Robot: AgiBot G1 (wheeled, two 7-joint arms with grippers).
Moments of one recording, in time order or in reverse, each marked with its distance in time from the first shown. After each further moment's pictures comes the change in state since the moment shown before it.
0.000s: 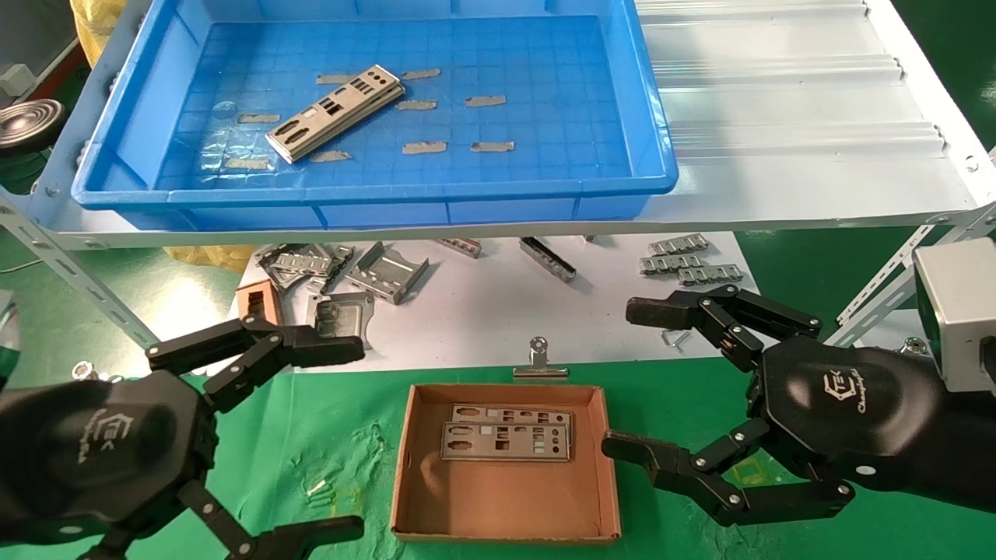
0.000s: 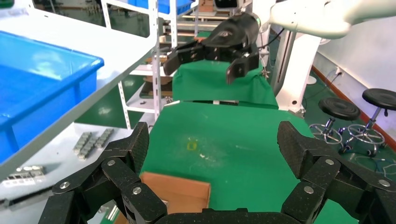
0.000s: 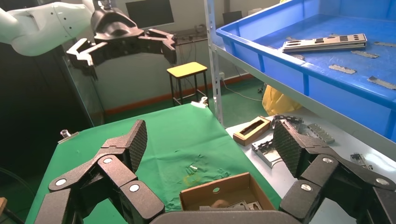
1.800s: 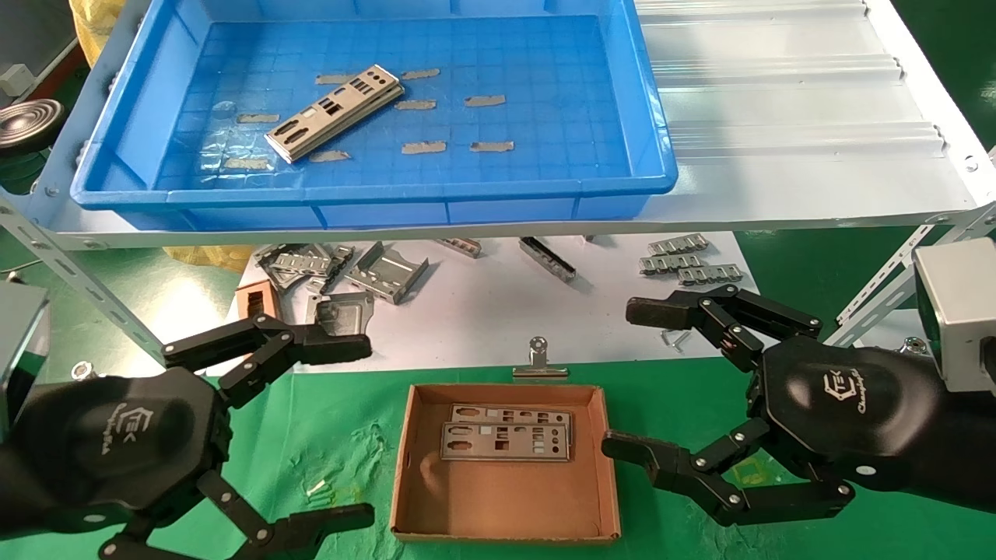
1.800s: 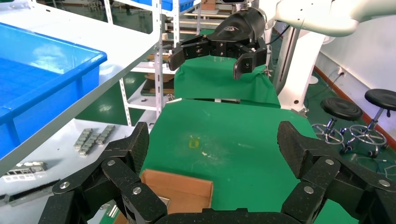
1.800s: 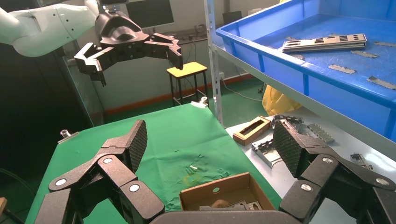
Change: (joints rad) left arm -0.002 0.002 0.003 0.004 0.004 -0.002 0.000; right arm 0.000 0.000 0.000 0.000 0.000 0.000 0.000
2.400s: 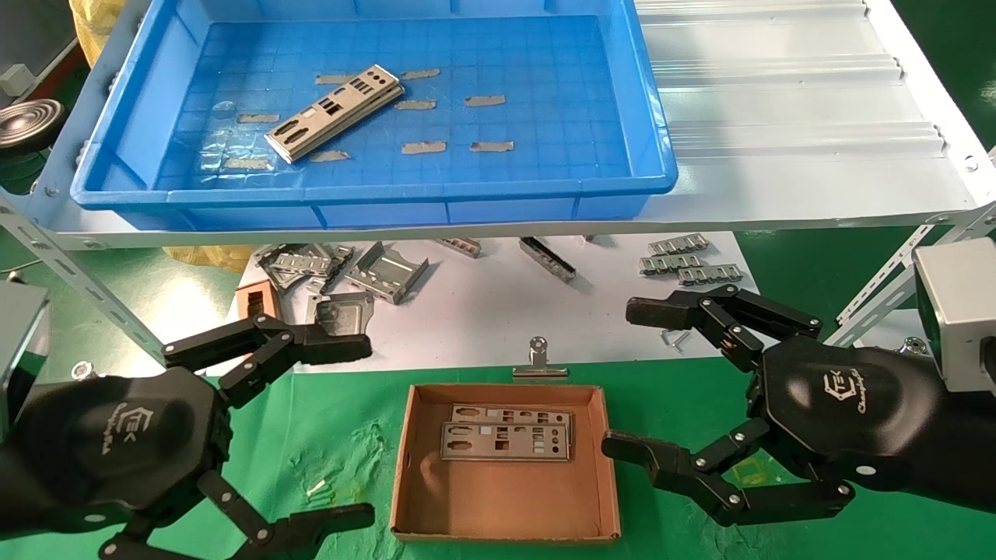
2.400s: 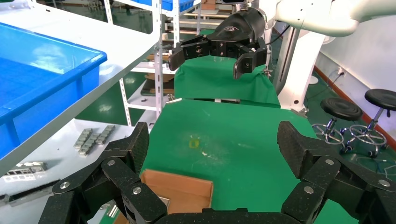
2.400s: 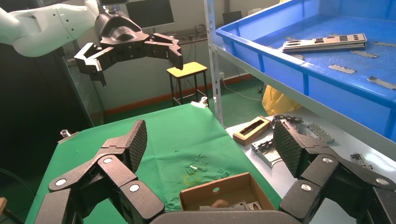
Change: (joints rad) left arm 0.000 0.000 0.000 0.000 0.000 0.000 0.000; right arm 0.000 0.000 0.000 0.000 0.000 0.000 0.000
